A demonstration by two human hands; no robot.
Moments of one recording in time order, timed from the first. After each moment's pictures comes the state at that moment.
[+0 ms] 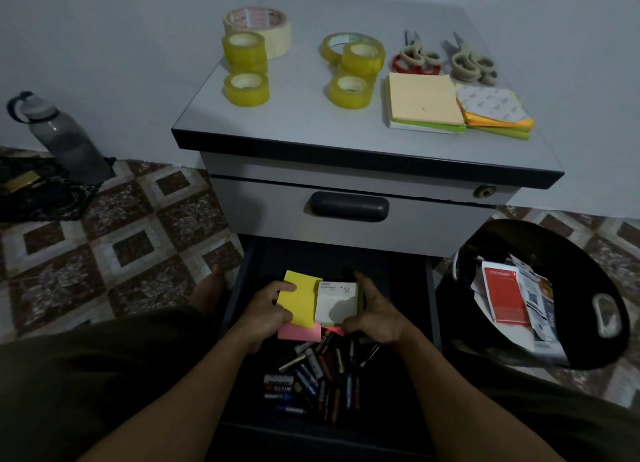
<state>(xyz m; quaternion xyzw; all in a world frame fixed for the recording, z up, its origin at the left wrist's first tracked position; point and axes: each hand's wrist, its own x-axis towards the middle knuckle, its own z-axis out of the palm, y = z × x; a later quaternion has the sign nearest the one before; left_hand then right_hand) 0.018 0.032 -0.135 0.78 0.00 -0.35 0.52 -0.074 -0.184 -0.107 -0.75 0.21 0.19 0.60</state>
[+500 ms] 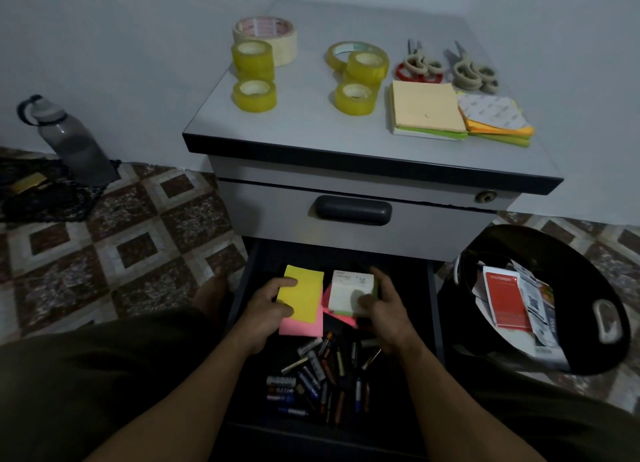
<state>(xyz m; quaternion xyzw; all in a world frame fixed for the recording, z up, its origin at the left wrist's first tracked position) 0.020 0.036 -0.140 0.75 0.02 -0.31 0.59 -0.071 -0.170 -0.113 -0.59 0.34 -0.01 0.73</state>
